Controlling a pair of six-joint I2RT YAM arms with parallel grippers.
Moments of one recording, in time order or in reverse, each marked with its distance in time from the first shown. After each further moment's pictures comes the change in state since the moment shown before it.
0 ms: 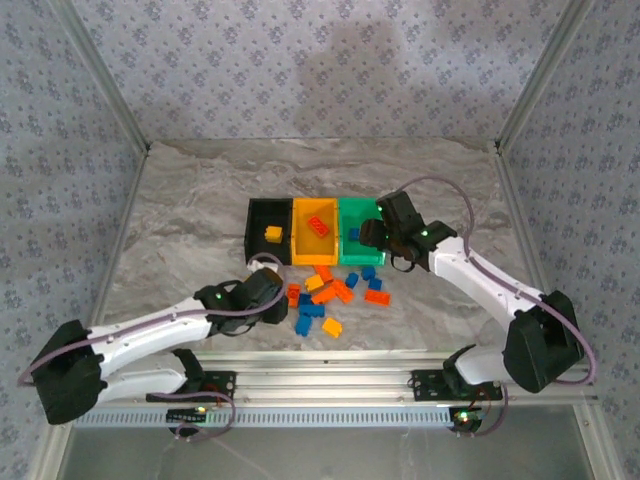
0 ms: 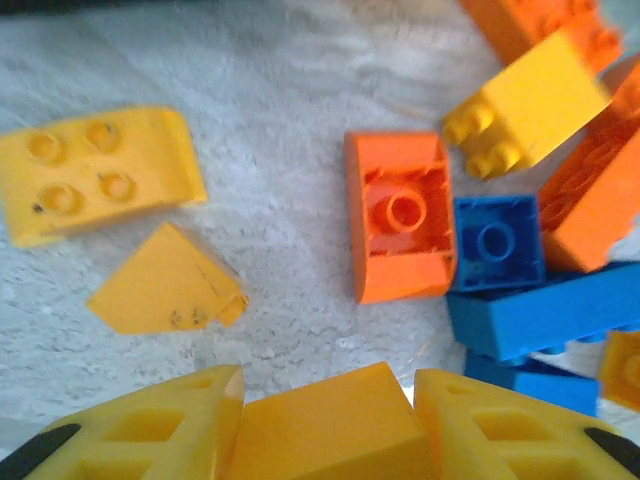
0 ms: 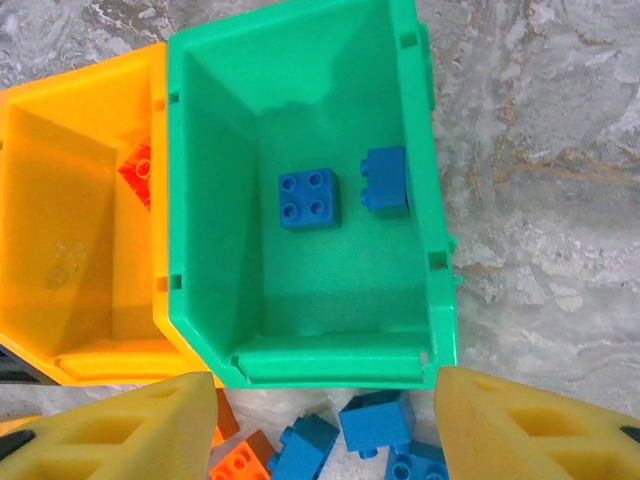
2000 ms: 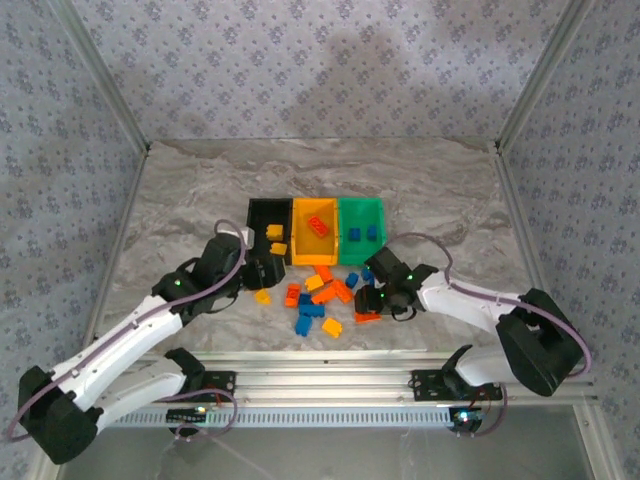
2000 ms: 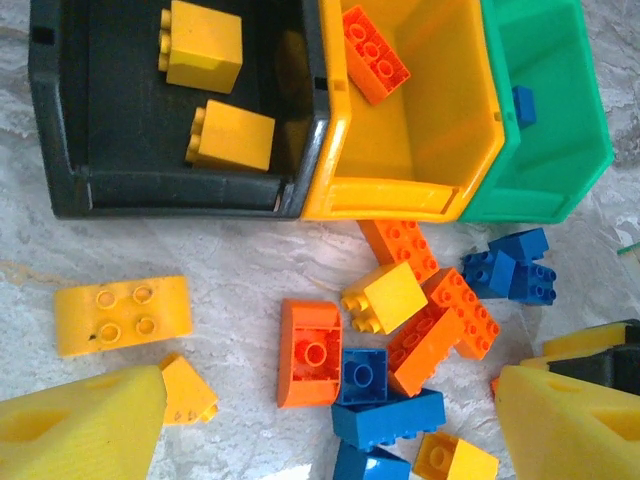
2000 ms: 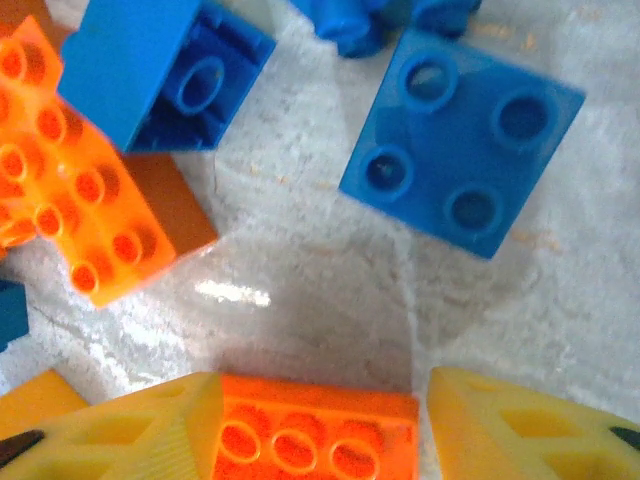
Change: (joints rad) left arm 0.250 -0.181 0.099 -0.017 0.197 -0.006; right arm 0.181 -0.016 -0.363 0.037 -0.197 -0.026
